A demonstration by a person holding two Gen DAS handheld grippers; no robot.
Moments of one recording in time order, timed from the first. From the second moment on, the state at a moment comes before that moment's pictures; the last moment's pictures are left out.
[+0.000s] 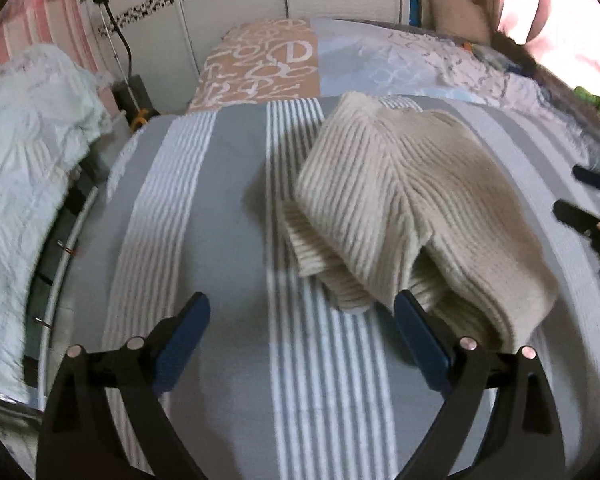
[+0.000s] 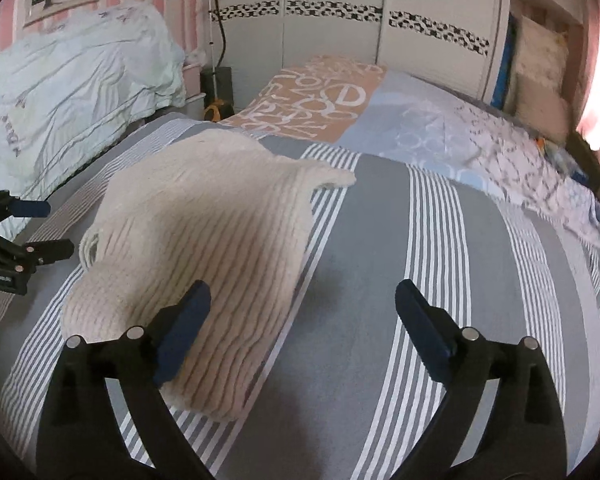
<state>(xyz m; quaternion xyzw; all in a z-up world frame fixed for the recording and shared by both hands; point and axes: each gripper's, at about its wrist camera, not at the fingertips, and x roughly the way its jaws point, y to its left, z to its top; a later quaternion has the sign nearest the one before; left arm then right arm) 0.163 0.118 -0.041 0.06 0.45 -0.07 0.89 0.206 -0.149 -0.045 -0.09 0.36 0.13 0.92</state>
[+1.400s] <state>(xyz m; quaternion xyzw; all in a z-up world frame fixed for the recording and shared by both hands) 0.221 0.116 -0.089 -0.09 0.49 -0.19 0.84 0.238 -0.159 -0.064 -0.07 0.38 0.13 0.91</state>
